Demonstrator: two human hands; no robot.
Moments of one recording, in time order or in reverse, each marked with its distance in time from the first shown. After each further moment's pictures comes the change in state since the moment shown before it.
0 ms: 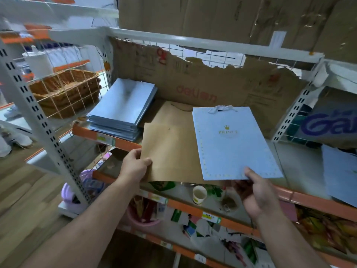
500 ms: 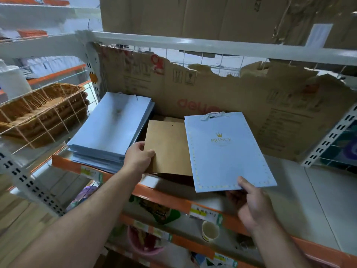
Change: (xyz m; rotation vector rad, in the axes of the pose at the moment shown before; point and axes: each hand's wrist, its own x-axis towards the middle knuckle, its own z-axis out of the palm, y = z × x) left_hand 0.162 0.070 0.058 0.181 0.033 0.090; right_hand 0.137 0.024 0.067 -0.016 0.038 0.066
